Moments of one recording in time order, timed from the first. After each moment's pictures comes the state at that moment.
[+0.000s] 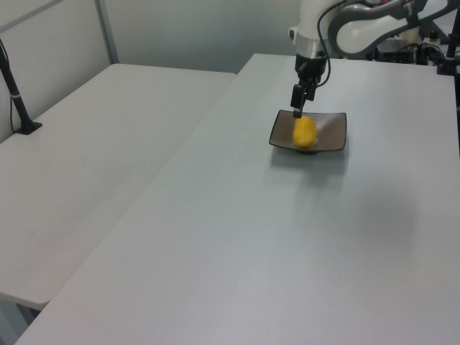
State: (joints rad) arm -0.03 0.23 0.12 -1.74 -0.15 2.08 0.17
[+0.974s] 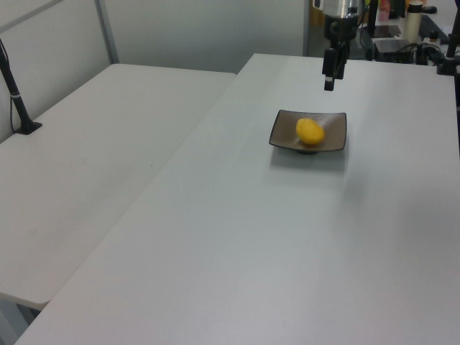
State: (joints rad) arm 0.08 0.06 -0.05 -1.74 0.10 1.81 -0.02
